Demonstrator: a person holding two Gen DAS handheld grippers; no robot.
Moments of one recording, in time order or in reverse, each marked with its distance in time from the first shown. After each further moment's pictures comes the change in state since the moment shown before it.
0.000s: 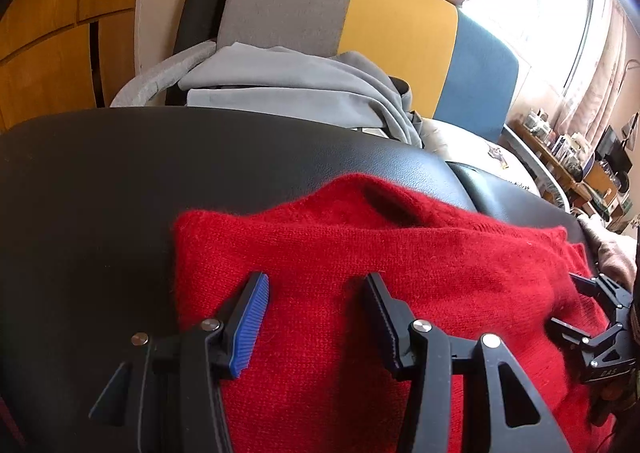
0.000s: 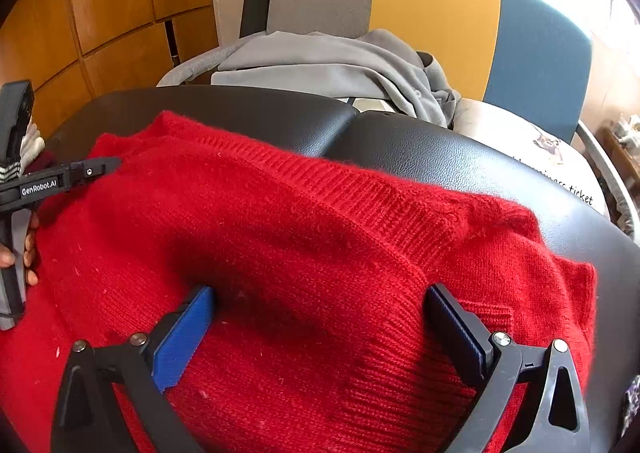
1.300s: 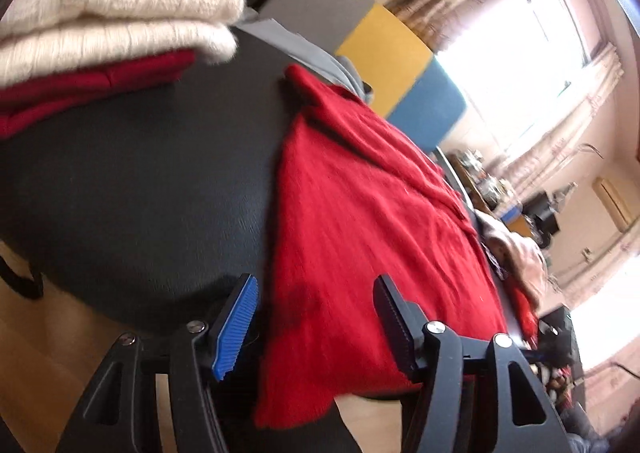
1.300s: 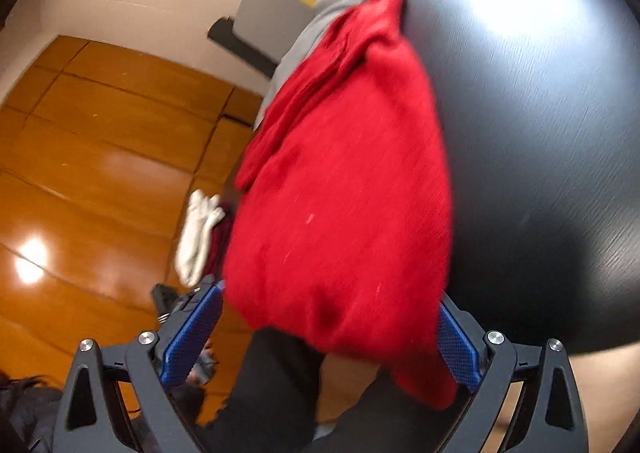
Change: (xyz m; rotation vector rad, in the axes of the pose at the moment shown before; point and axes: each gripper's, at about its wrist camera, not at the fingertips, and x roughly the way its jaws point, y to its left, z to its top) left arm -0.229 0.084 -0.234 -0.273 0.021 -0.323; right arm -0.198 -0.084 -0.281 0.712 0.016 0.728
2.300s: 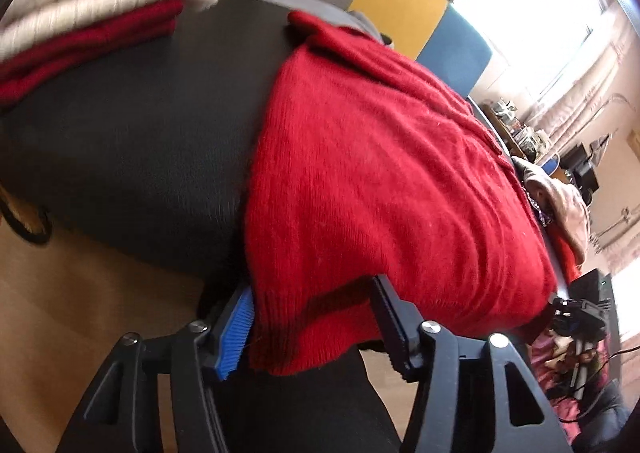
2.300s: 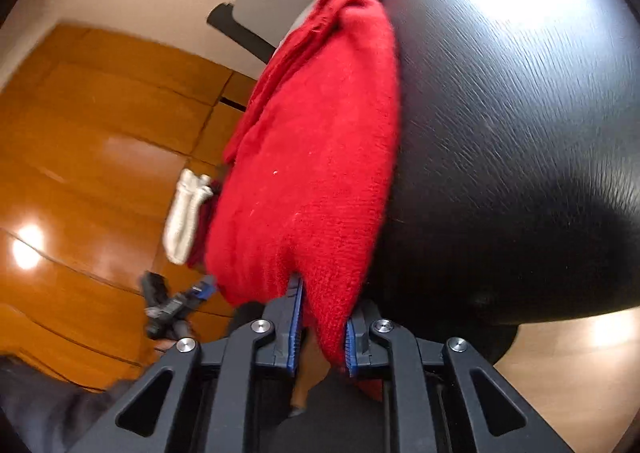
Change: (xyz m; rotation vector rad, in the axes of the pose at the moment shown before) left arm 0.028 -0.028 -0.049 0.050 0.113 0.190; right arm 0.015 -0.036 -0.025 0.010 0.020 0.008
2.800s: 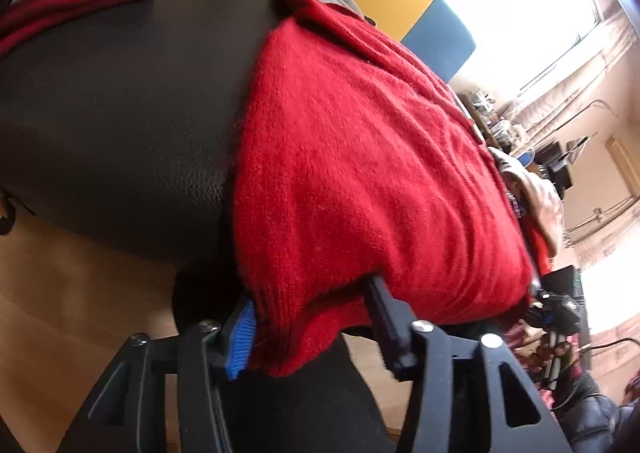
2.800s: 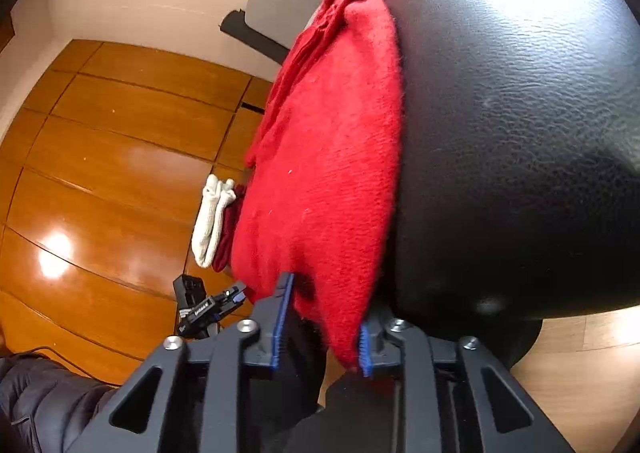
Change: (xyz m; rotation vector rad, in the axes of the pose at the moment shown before) left arm 0.014 0.010 0.004 -0.038 0.074 -0.155; right arm -0.002 -0.003 -0.004 -0.020 0.017 0.046
